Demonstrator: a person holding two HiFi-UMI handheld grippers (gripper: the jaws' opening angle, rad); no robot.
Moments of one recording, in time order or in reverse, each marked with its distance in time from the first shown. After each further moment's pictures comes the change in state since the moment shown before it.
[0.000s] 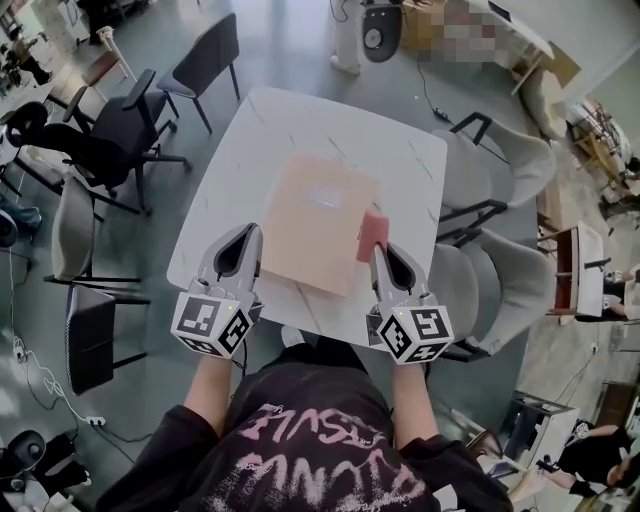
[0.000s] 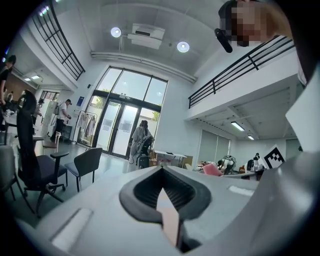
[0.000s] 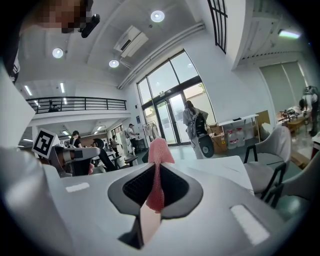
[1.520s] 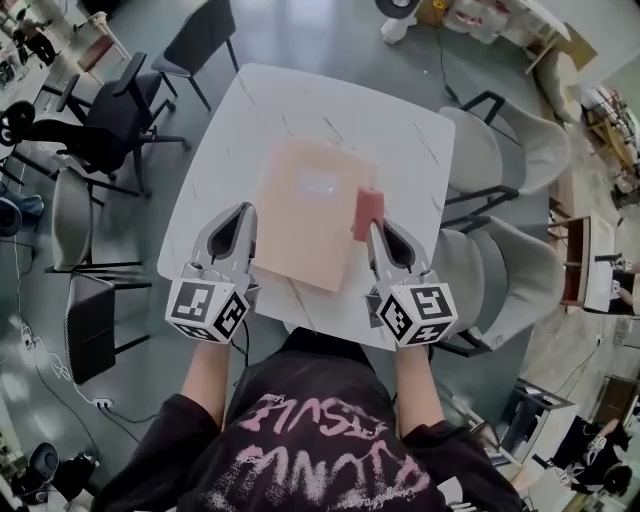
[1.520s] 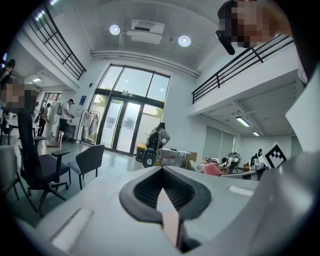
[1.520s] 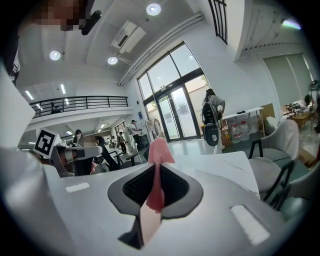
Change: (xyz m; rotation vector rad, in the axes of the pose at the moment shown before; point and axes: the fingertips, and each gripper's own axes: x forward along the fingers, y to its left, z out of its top) left arm 0.049 0.000 -0.016 0.011 0.040 0.048; right arm 0.036 -0.038 -0.006 0.015 0.063 0.048
